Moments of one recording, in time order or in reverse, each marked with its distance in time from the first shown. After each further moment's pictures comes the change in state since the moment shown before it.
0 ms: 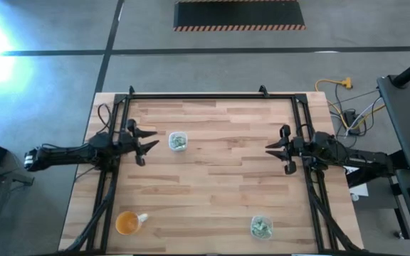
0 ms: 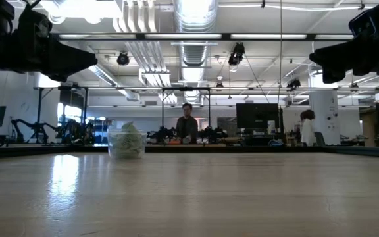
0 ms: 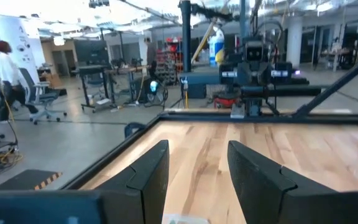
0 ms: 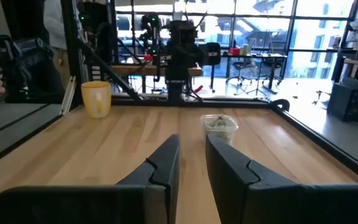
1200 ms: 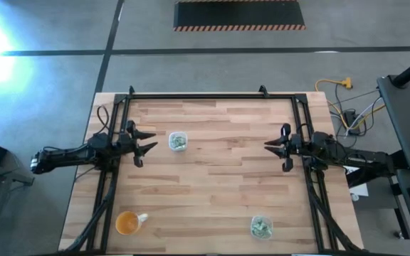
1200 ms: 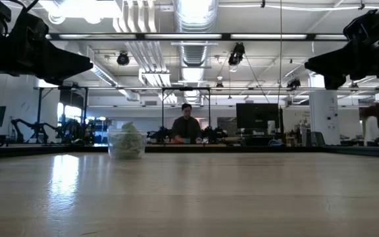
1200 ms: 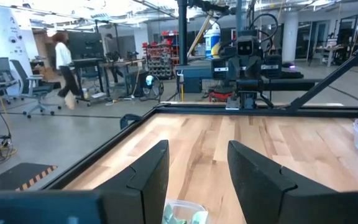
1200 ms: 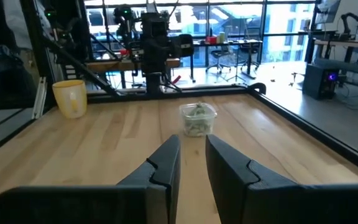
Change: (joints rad) left arm -0.001 -0.153 0.000 -0.183 0.014 -0.020; right arm -0.001 0.019 0.002 -0.021 0.106 0.050
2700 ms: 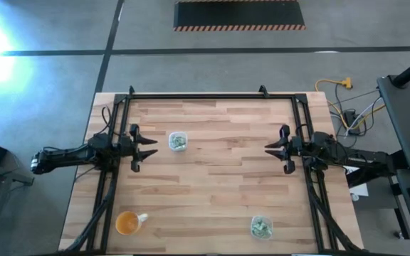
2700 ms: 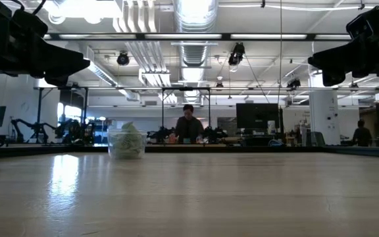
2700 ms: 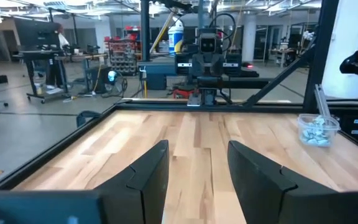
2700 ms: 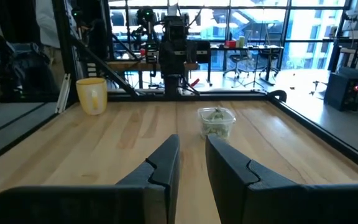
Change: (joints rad) left arm 0.001 -0.009 0.000 -0.031 0.163 -0.054; right arm 0.002 0.002 0.000 0.014 -0.086 -0.028
